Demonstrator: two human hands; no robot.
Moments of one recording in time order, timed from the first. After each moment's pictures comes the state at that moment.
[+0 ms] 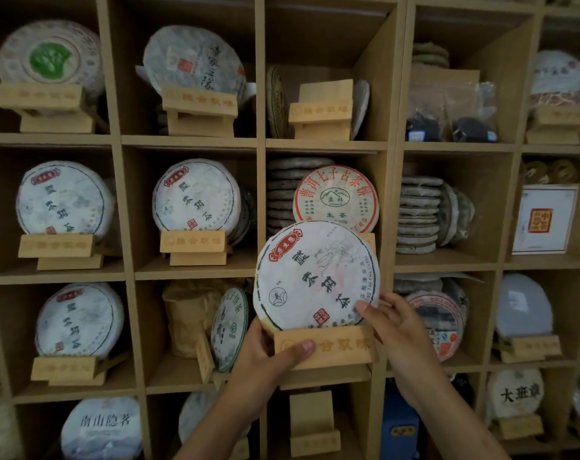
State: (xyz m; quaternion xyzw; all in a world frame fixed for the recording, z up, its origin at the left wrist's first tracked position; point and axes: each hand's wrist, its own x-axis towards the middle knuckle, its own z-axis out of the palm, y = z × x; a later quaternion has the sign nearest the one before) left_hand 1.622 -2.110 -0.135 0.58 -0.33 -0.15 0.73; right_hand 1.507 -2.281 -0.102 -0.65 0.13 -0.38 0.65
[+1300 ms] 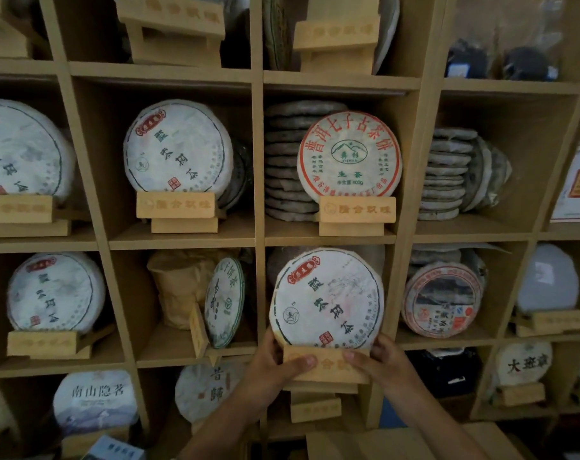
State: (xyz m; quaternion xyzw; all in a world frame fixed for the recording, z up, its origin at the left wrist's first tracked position) left_hand 1.697 -2.158 -0.237 0.60 -0.28 -0.27 0.70; right_hand 1.560 -2.337 -0.222 -0.65 0.19 -0.21 0.70
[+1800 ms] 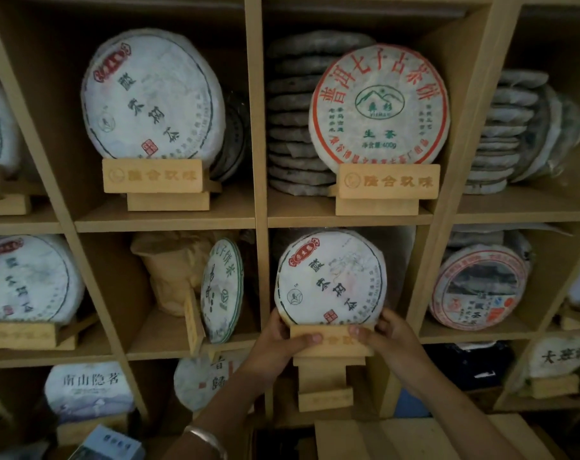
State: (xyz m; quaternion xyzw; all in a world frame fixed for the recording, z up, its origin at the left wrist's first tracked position) left_hand 1.756 -2.201 -0.263 0.61 -0.25 -0.29 0.70; right_hand 1.624 -2.383 -0.249 -0.68 0.16 -0.20 0.69
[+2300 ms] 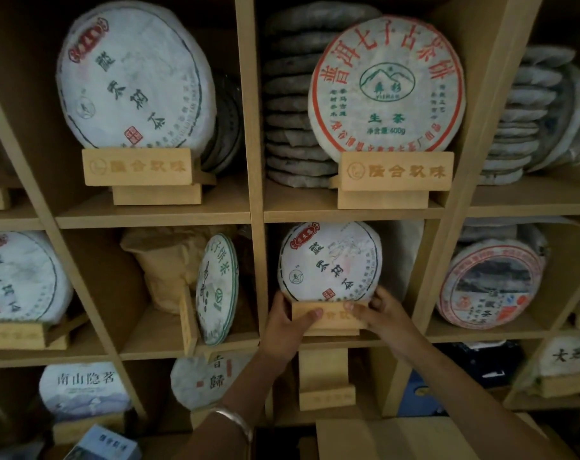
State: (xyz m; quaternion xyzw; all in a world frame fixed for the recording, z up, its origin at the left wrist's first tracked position) left_hand 1.776 -2.243 -0.275 0.64 -0.23 -0.17 0.71; right_hand 1.670 -2.414 -0.256 -0.68 0.17 -0.19 0.69
